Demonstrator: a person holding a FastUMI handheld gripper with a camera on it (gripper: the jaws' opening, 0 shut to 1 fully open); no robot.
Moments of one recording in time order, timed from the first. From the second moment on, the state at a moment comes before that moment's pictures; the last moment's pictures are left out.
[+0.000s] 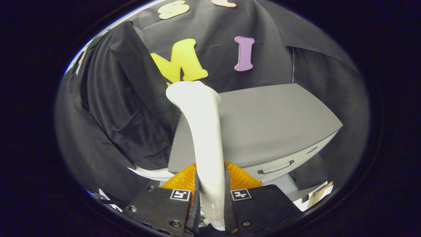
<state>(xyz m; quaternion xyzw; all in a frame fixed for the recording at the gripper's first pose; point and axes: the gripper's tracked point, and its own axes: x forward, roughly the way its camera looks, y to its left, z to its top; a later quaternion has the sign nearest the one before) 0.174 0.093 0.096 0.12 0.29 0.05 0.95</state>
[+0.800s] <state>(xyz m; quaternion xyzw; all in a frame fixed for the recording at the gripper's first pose) 0.152 0.184 0.163 0.10 0.17 0.05 0.98</state>
